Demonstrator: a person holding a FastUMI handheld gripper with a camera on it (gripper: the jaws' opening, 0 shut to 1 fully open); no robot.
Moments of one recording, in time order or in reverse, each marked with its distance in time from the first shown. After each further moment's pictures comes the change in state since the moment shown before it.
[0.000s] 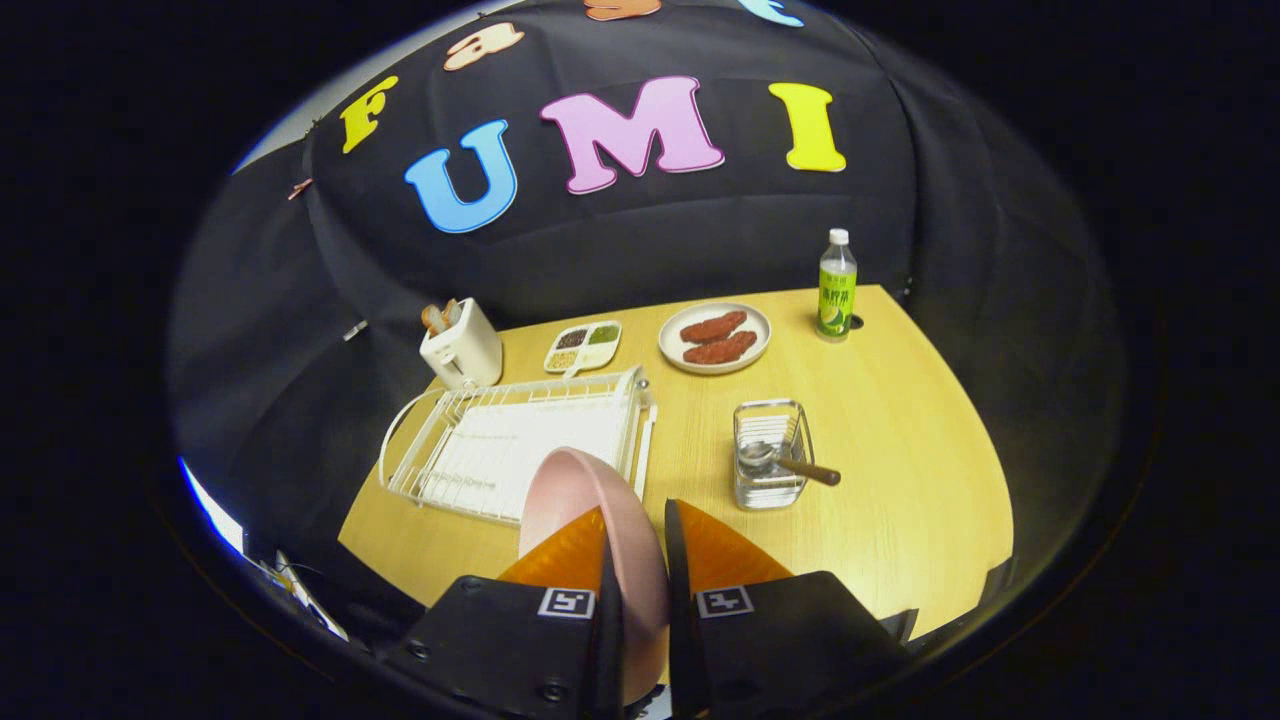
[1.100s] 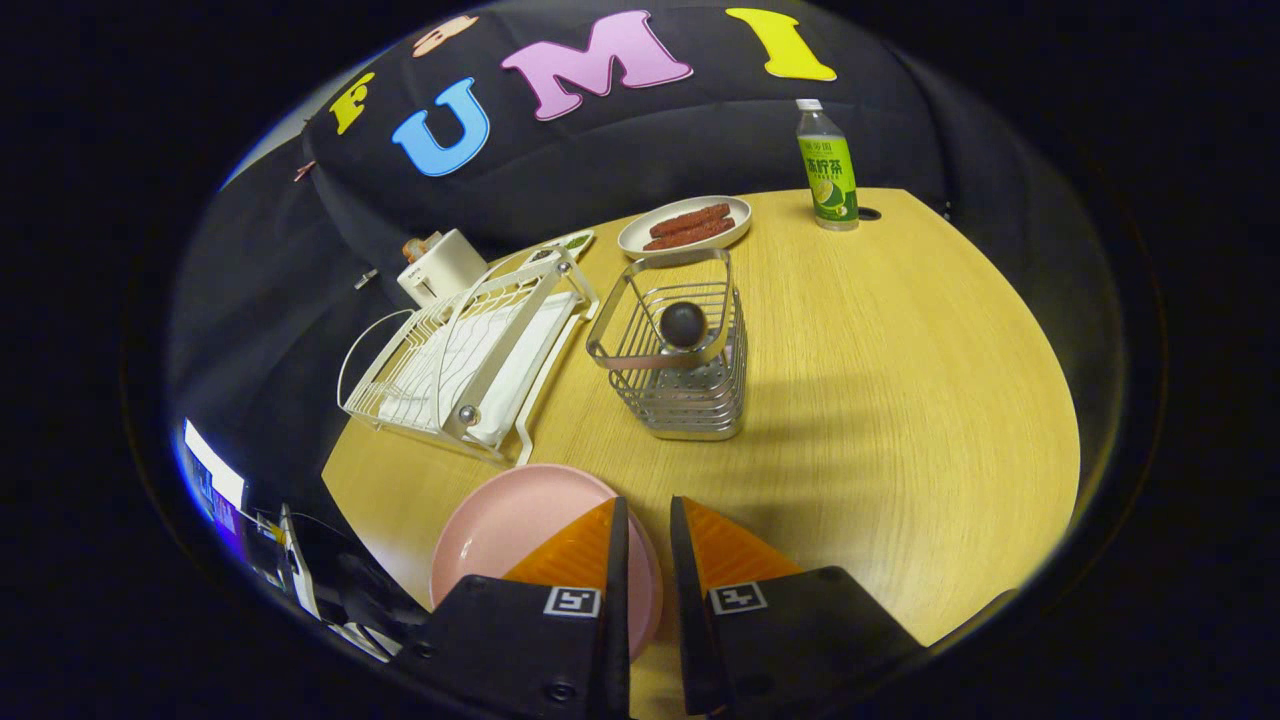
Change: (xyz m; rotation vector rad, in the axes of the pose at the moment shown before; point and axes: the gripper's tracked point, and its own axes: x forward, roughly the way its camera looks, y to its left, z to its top) arm 0.080 -0.115 -0.089 -0.009 0.112 0.123
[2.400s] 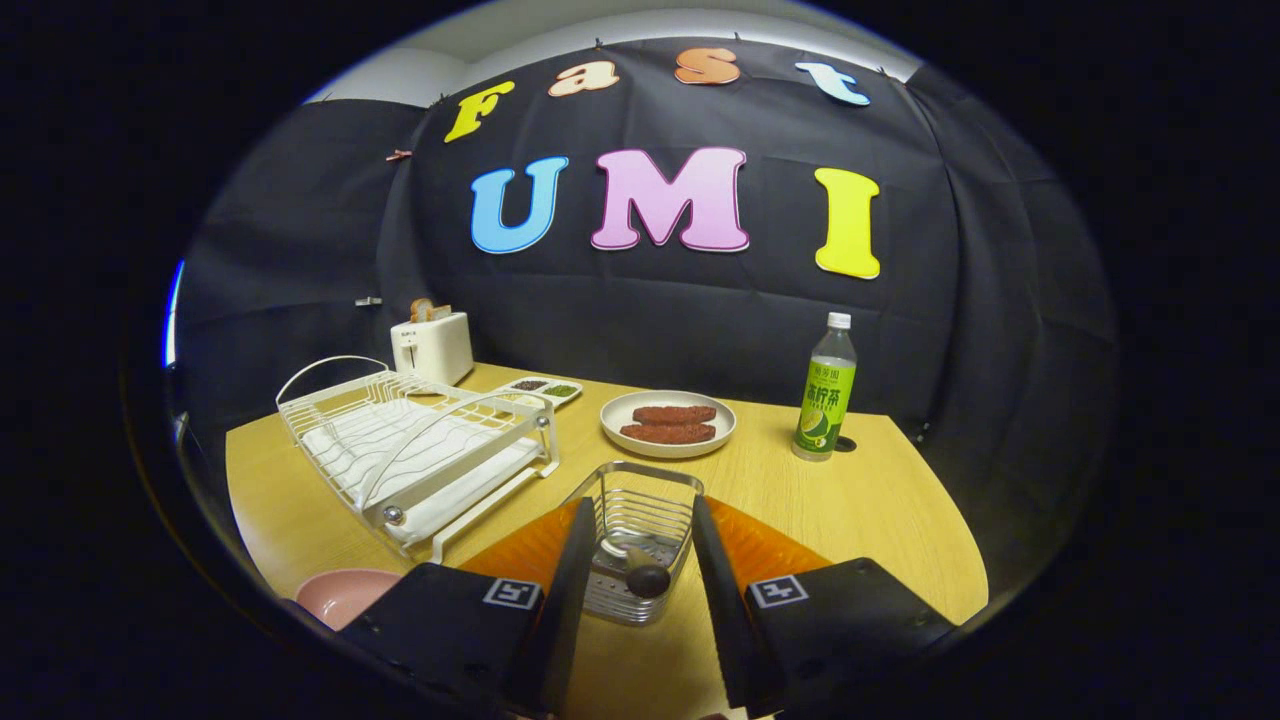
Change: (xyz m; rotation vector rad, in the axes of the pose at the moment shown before) arm 0.016 -0.007 0.115 -0.397 -0.549 -0.109
